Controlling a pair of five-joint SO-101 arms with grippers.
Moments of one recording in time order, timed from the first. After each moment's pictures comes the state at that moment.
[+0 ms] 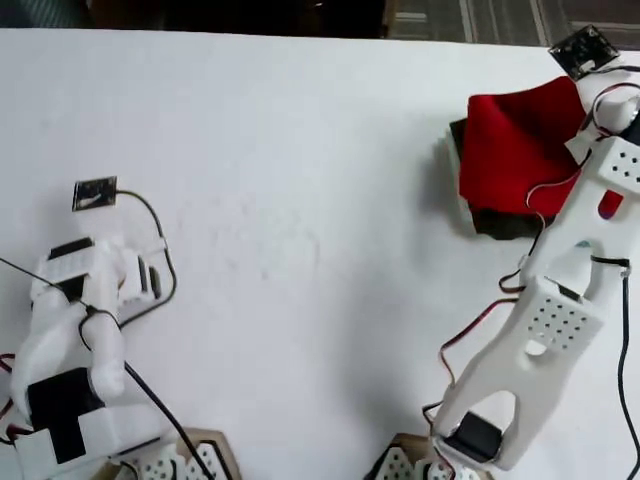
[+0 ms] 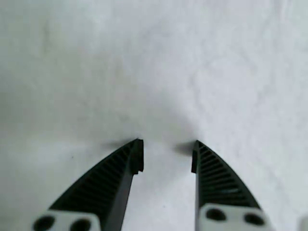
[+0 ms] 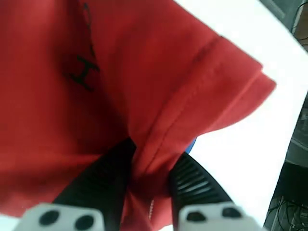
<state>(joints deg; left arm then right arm) -28.8 -8.0 48.5 48.8 -6.5 25.7 48.1 -73.8 85.7 58.8</state>
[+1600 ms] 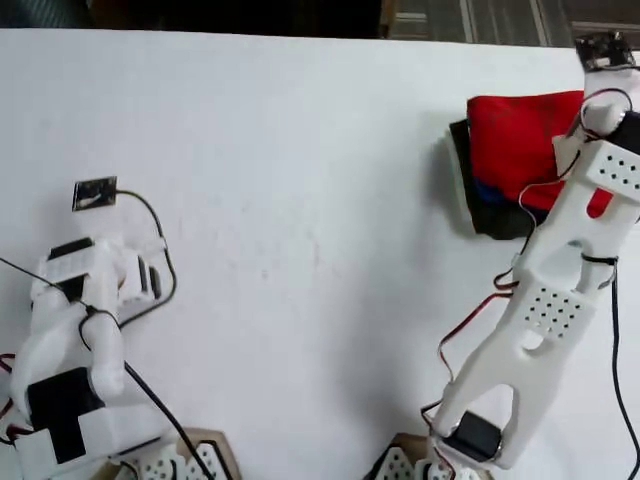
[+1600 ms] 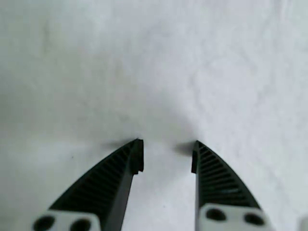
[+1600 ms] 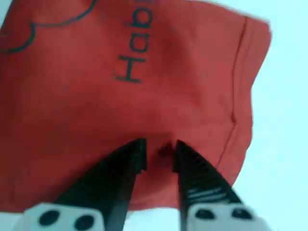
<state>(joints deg) -28.8 -8.0 48.5 48.7 -6.5 25.1 53.7 -84.7 99.6 35.8</state>
